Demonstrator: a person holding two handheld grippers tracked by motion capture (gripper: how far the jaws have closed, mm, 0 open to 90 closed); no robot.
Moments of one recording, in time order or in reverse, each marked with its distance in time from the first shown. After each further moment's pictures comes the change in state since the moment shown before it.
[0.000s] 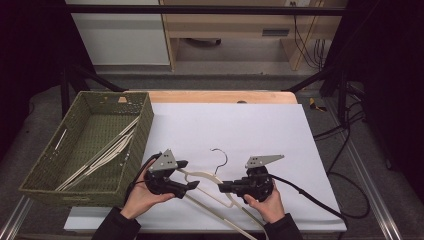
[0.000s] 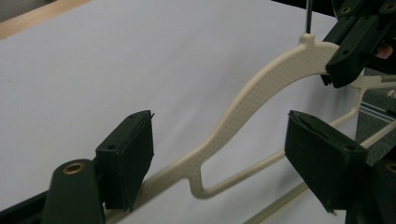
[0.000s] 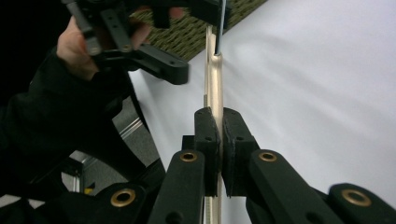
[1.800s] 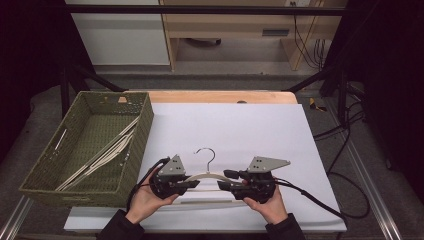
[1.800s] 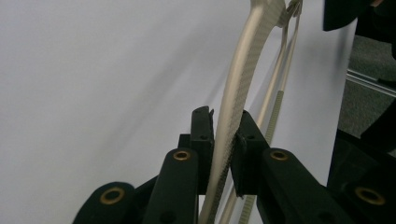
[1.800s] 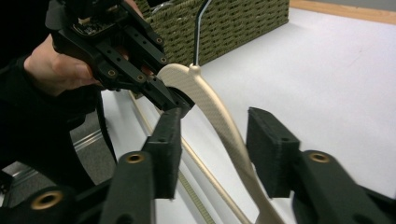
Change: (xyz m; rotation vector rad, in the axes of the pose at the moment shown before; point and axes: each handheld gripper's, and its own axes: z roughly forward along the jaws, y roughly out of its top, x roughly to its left) left arm -0.012 0.001 0.004 0.093 -0.024 0.014; right arm 0.010 0.001 -0.007 -0.133 -0.144 -0.188
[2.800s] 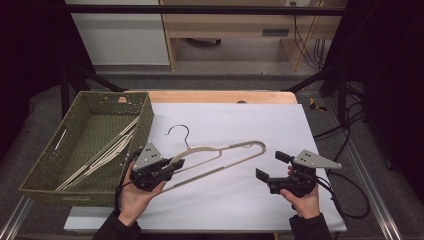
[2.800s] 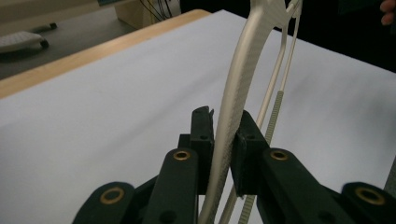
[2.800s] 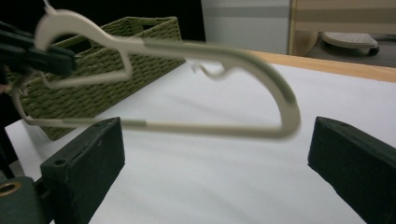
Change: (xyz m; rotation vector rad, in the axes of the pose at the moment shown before) left arm 0.004 0.014 -0.056 -0.216 0.256 -0.129; right arm -0.037 -0.009 -0.080 -0.160 -0.307 0.069
